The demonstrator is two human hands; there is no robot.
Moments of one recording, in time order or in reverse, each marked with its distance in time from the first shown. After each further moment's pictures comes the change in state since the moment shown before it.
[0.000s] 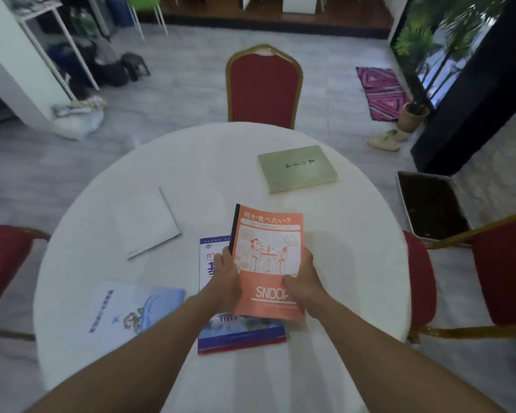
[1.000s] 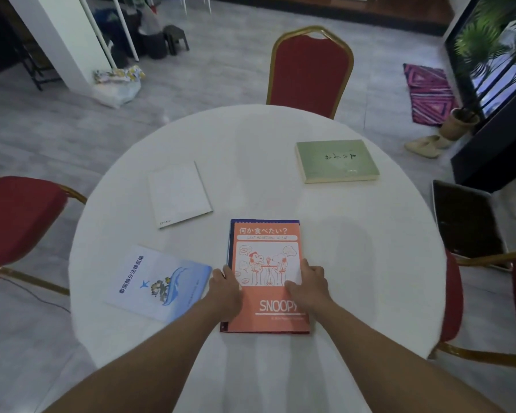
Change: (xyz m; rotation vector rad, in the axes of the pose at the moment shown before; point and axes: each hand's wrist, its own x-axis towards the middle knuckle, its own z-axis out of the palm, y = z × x) left_hand -0.022 -0.082 0.010 0.383 0.045 -0.218; right_hand 0.014 0.035 0.058 -0.529 -0.093 -0.002
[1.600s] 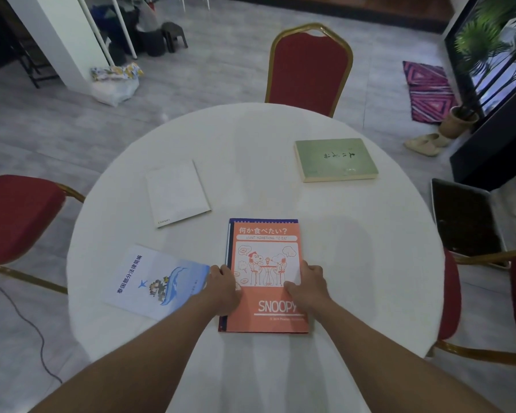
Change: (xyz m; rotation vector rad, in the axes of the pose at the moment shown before) left_hand 0.008 -0.004 -0.008 0.012 -0.097 0.025; right_hand 0.000 -0.001 0.002 -0.005 0.017 0.017
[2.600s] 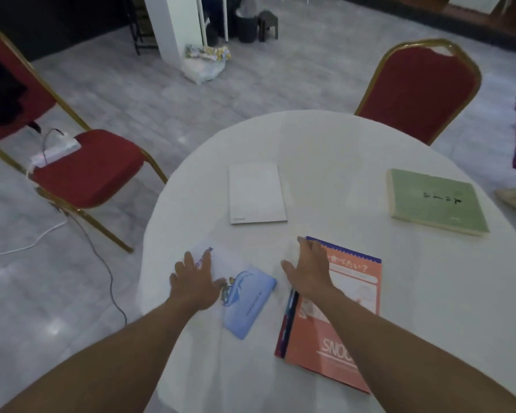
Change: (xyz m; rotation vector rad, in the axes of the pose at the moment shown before) left_hand 0.014 -0.181 -0.045 -0.039 0.203 -0.294; right_hand 0.026 -0.164 0.062 -0.271 -0.053 -0.436
